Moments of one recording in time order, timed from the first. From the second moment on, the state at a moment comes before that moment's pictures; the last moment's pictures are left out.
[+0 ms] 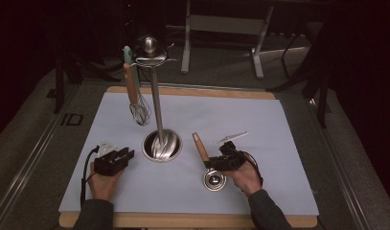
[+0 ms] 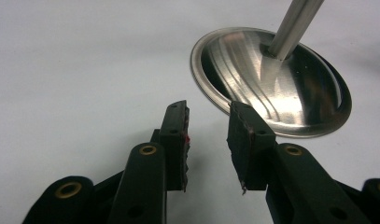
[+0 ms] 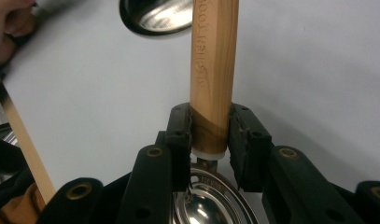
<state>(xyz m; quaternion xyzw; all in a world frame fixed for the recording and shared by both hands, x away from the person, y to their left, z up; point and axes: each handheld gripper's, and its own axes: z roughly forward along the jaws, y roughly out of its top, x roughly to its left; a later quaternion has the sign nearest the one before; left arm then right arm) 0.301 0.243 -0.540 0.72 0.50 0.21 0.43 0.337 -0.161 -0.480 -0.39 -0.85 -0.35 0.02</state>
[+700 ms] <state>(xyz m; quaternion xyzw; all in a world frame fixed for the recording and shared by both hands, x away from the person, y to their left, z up) 0.300 0.242 -0.540 0.72 0.50 0.22 0.43 0.326 -0.151 -0.457 -0.35 -0.84 -0.42 -0.05</state>
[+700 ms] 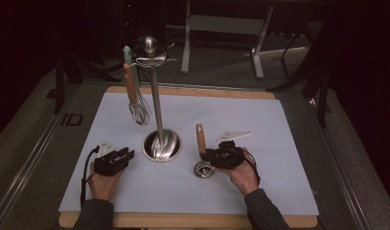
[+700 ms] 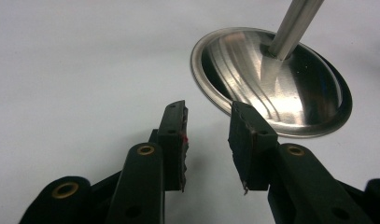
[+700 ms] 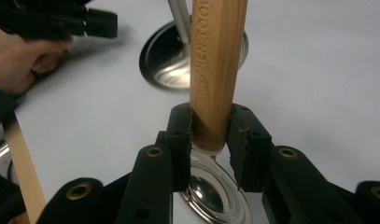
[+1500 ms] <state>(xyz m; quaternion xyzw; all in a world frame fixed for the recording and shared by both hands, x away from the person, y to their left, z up) 0.301 0.242 -0.540 0.72 0.50 0.22 0.43 0.326 -0.143 -0.436 -0.33 -0.82 -0.47 -0.09</state>
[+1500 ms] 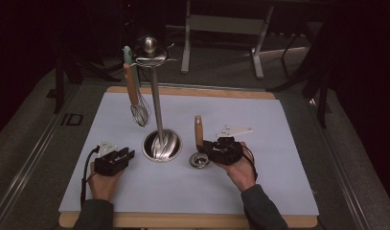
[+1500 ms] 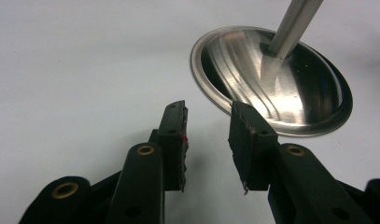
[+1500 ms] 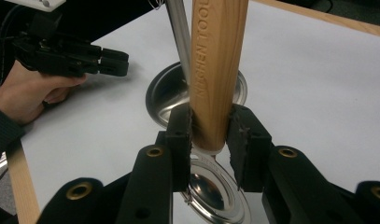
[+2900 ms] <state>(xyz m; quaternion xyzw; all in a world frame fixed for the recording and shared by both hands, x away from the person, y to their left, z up) 0.300 0.241 -0.540 0.72 0.50 0.22 0.43 0.322 -0.134 -0.412 -0.29 -0.81 -0.49 -0.11</state>
